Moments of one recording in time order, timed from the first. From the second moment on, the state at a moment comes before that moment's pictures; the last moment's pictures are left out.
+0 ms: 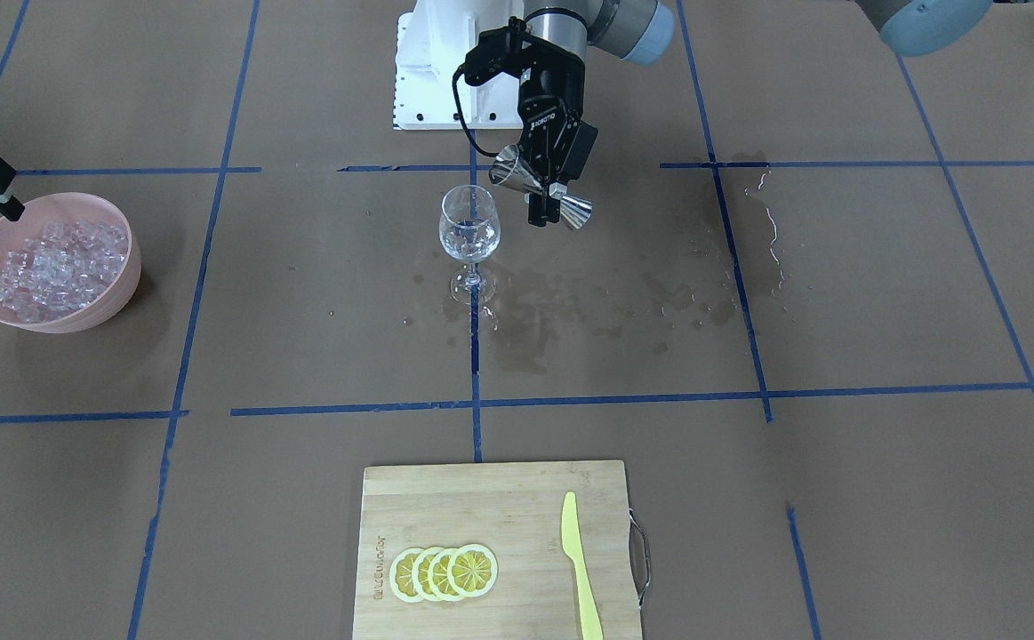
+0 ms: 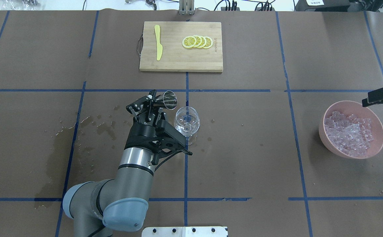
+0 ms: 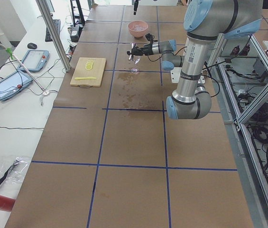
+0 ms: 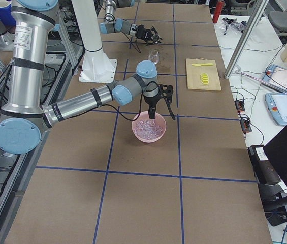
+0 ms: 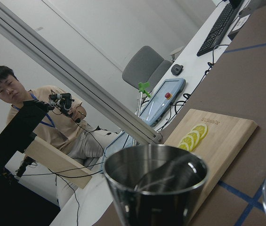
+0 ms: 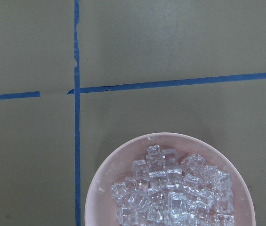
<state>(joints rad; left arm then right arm) -0.16 -2.09 -1.81 -2.09 -0.43 -0.11 1.14 -1.73 2.10 -1.31 2.24 0.80</state>
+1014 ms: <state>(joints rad) -0.15 -2.10 -1.81 -2.08 -0.38 0.20 1.12 -1.73 2.11 -1.31 2.24 0.82</state>
